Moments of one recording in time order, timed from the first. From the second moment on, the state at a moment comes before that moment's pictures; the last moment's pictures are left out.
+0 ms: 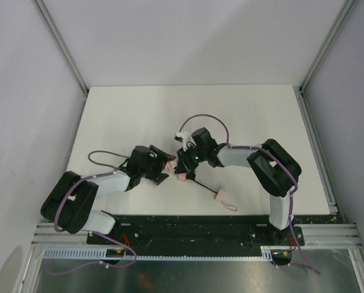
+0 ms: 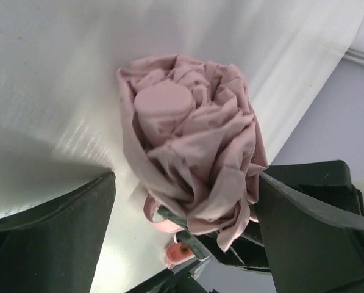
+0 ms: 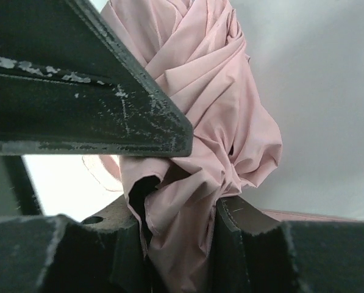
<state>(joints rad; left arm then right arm) -0.47 1.40 0.45 0.21 0.12 -1.46 0.76 1.92 1.09 0.09 -0.48 0.10</state>
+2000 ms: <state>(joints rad) -0.49 1.50 0.52 0.14 0.30 -1.52 1.06 1.83 1.09 -0.11 0.19 -0.03</state>
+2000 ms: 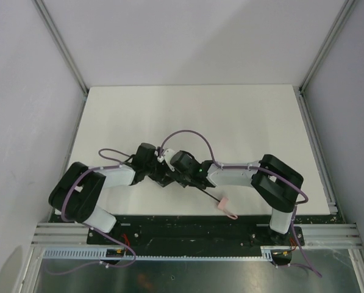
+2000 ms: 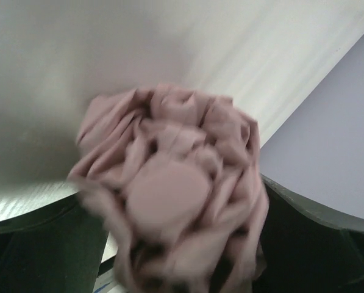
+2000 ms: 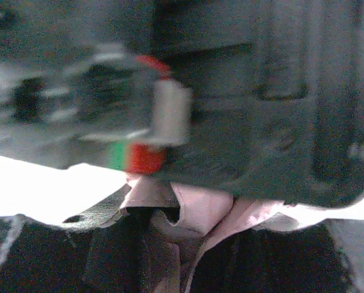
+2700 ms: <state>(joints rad) -0.51 1.49 0.53 0.13 0.24 -1.42 1.09 1.67 1.01 -0.10 0.16 0.01</state>
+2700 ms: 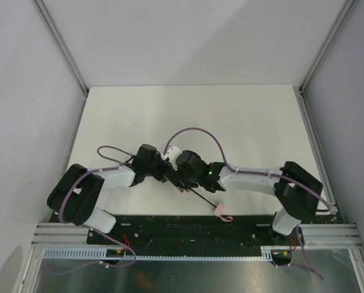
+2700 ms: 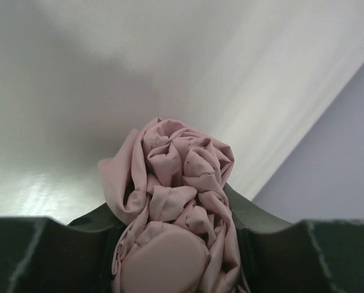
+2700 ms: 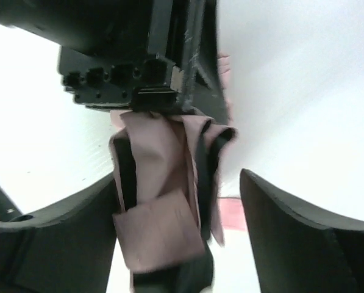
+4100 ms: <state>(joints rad) -0.51 1.06 0.56 0.60 0.44 -1.43 0.50 1.09 0.41 0.31 -0.40 1.26</state>
